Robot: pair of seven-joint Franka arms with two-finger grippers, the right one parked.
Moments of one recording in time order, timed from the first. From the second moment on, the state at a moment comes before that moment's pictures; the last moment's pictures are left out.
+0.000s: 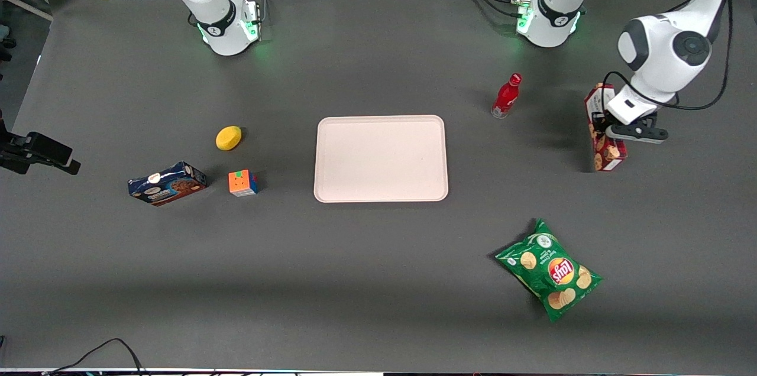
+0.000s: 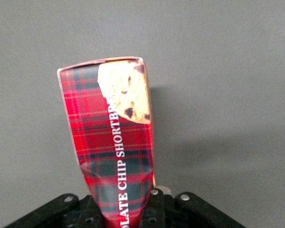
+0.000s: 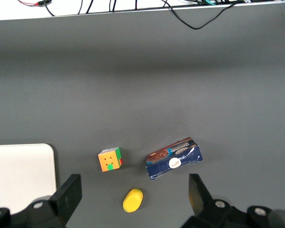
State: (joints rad) arm 0.06 -0.06 0.11 -2.71 0.03 2.74 0.33
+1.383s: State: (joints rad) arm 0.05 -0.15 -0.40 -2.03 -0.12 1.81 -0.30
